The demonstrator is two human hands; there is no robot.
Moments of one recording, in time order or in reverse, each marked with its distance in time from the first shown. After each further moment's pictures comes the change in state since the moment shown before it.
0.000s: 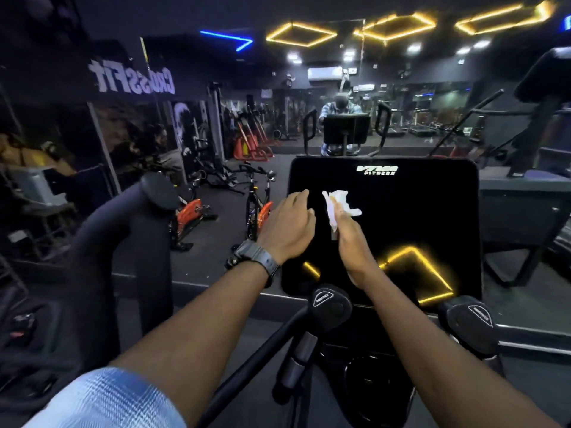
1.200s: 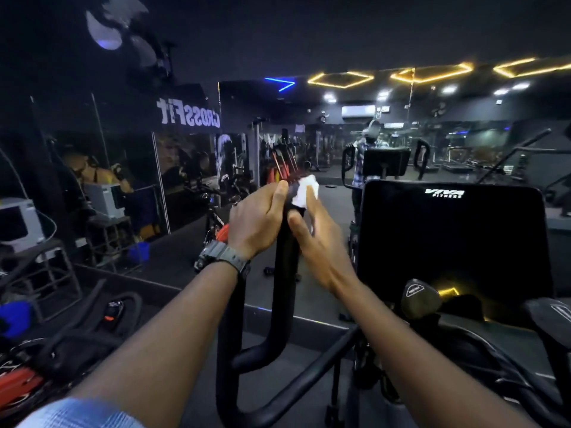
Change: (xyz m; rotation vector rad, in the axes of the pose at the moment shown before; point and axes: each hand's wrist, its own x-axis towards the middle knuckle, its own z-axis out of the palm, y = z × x) left_hand -0.136 -0.092 -0.178 -0.094 0.380 -0.211; right_hand -0.076 -0.096 0.213 -0.329 -0.090 -0.377
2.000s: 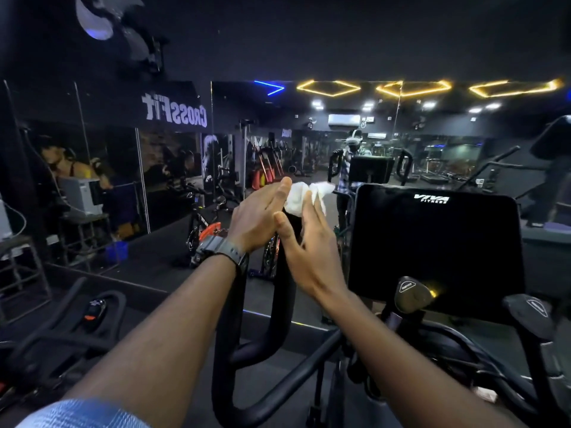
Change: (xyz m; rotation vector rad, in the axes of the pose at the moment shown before) left_hand -0.006 -0.009 -0.015 -0.212 -0.138 -0.011; right_hand -0.020 -0.024 0.025 -0.252 0.090 0.032
